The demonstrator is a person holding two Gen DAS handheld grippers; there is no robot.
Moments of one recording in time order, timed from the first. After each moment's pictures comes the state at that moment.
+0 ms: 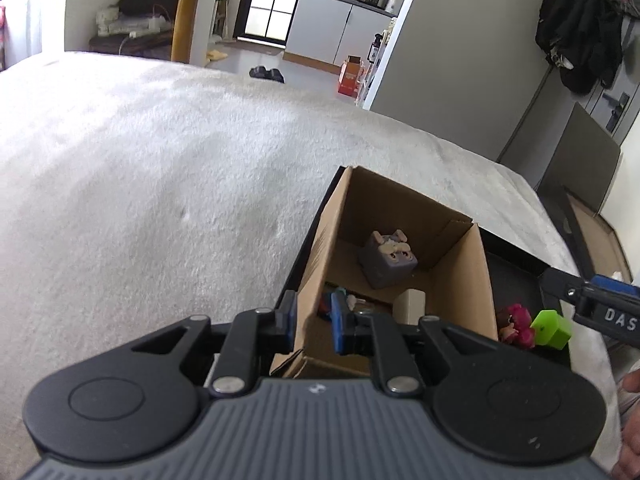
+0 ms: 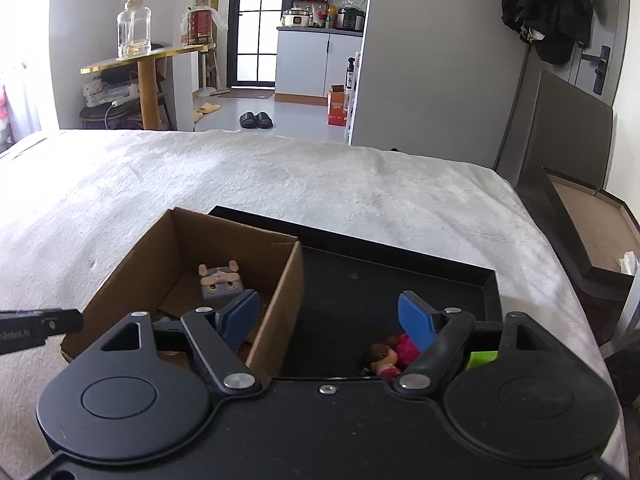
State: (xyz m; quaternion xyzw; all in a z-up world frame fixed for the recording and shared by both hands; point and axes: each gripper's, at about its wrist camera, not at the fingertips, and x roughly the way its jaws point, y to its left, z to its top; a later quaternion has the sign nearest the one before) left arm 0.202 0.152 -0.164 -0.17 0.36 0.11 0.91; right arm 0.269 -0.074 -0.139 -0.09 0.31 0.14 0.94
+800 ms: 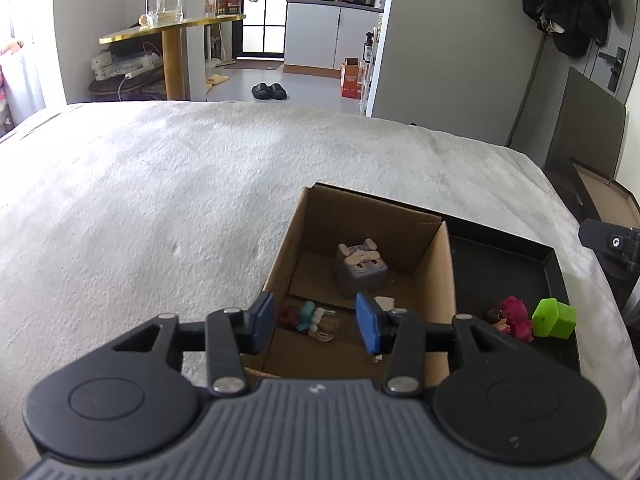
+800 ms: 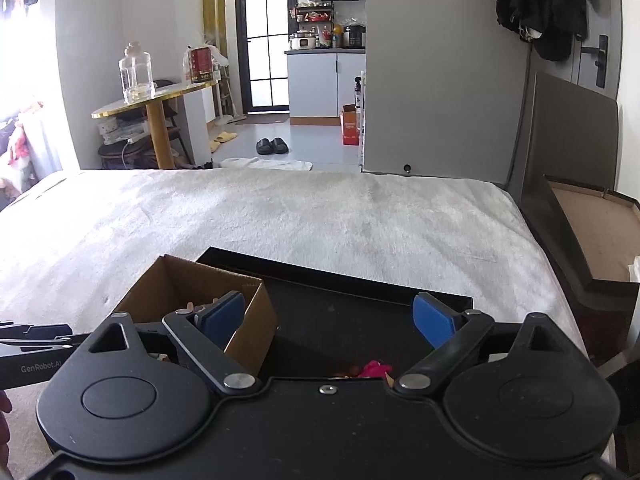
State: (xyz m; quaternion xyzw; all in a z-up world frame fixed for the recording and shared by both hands) left arm 0.221 0.091 -0.130 -0.09 0.36 0.13 0.92; right arm 0.290 -0.143 -0.101 -0.05 0.29 0.19 0.94
